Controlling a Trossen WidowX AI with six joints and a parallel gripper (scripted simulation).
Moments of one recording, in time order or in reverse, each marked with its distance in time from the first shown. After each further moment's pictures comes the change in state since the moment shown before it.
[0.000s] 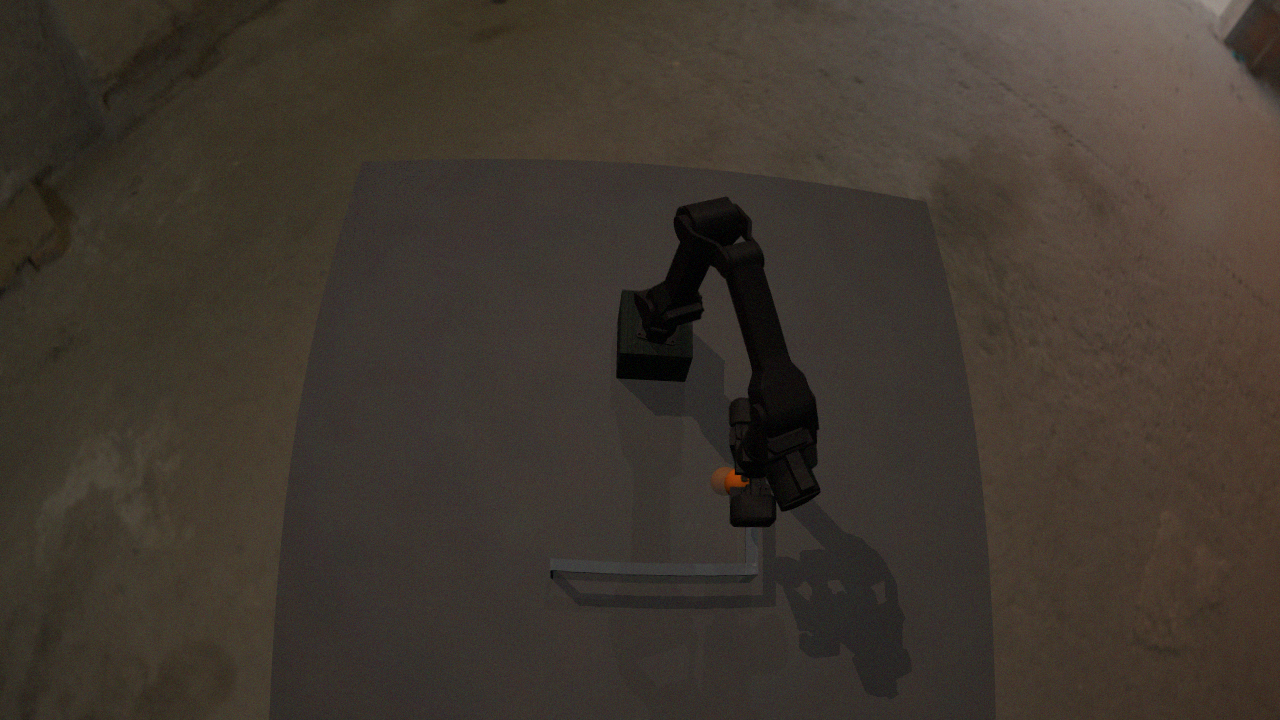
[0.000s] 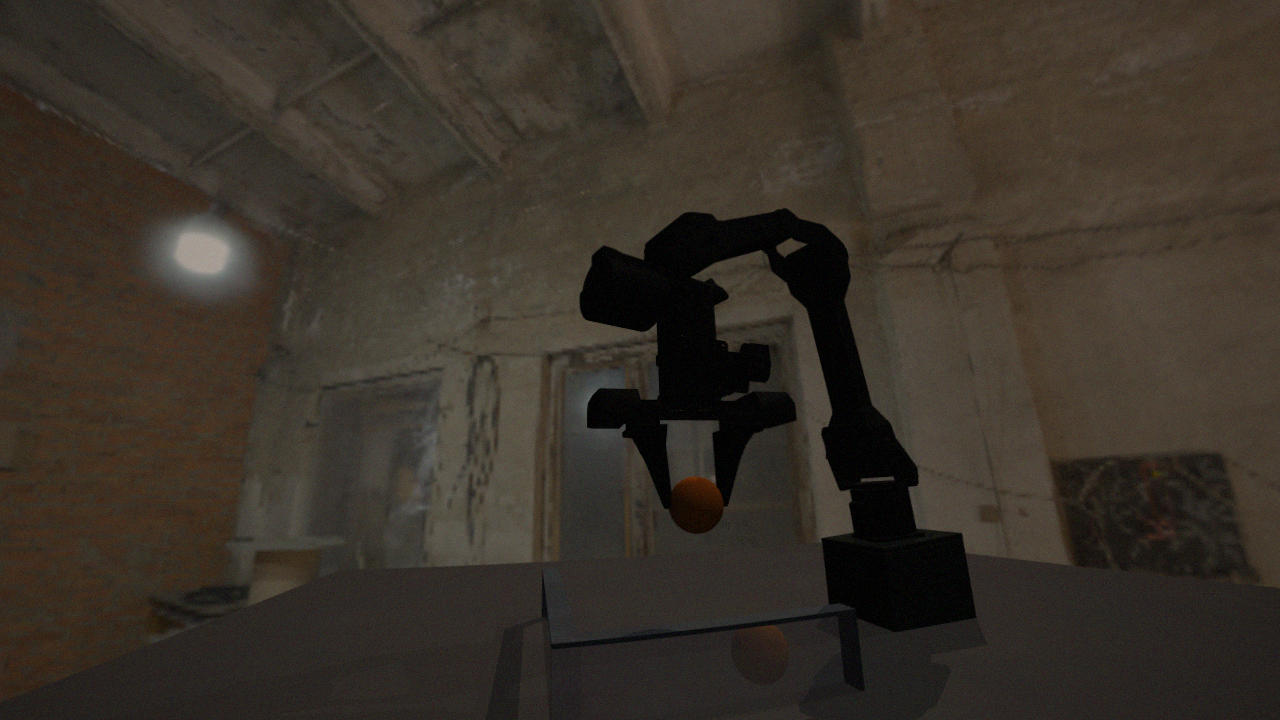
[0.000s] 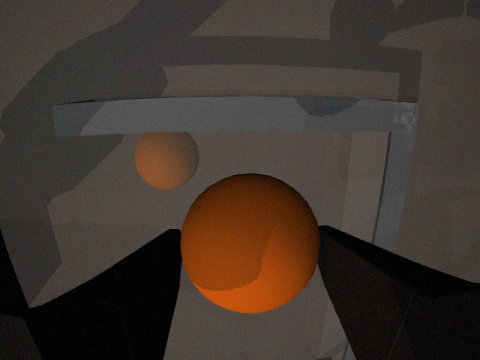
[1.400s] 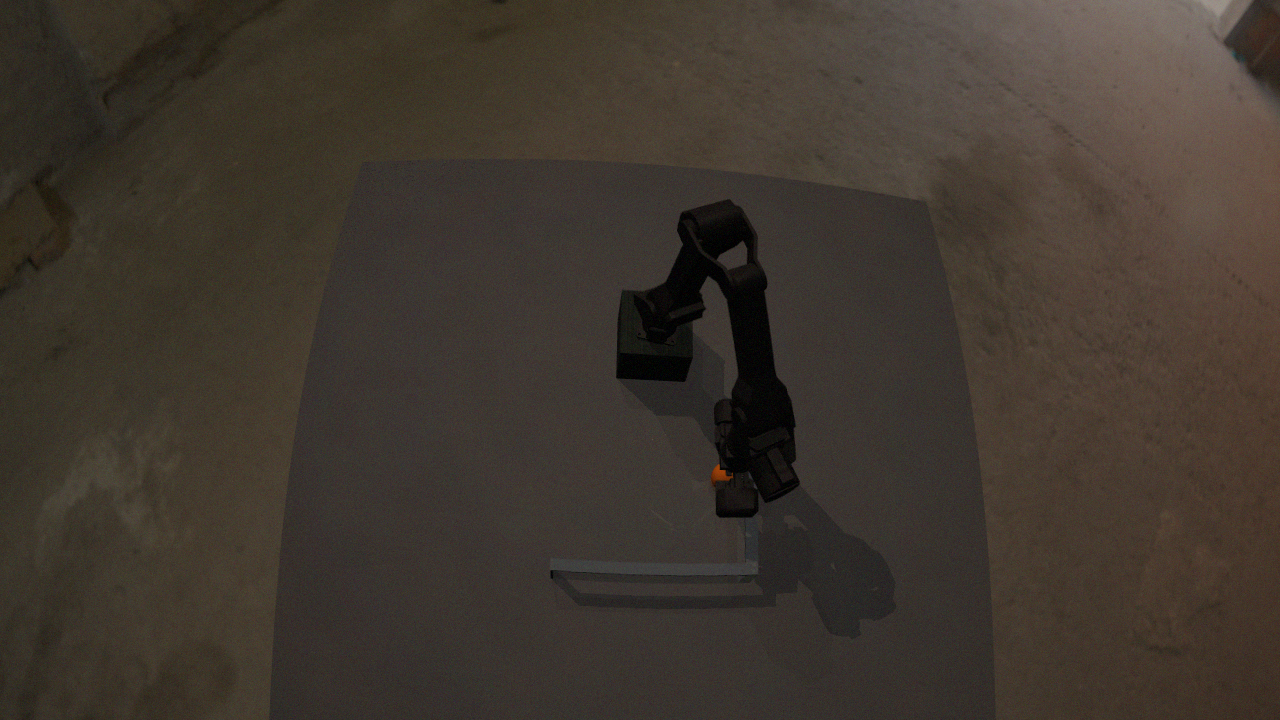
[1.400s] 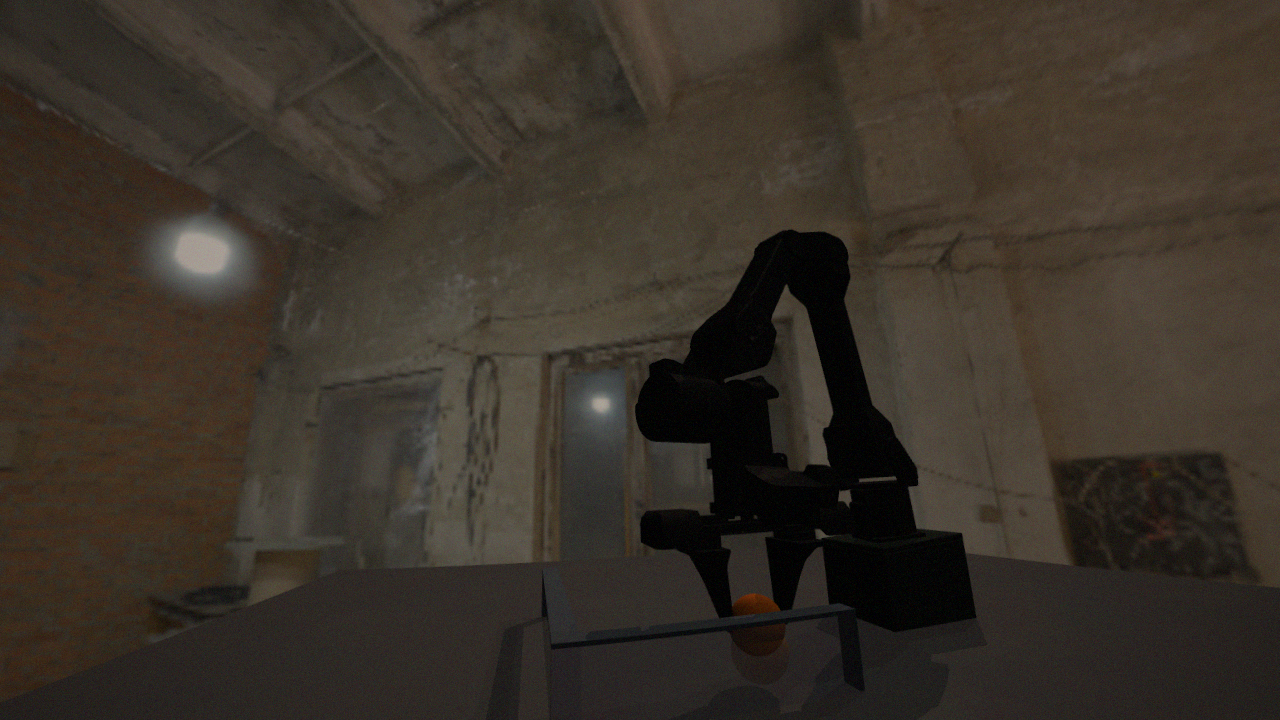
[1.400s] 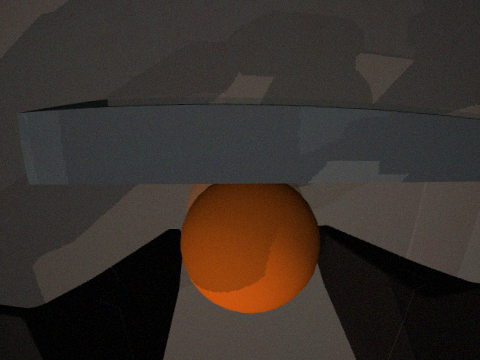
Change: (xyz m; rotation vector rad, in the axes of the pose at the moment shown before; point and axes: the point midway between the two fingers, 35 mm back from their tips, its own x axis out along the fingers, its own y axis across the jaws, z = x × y) arm 0.101 0.049 -0.001 -0.015 -0.002 0.010
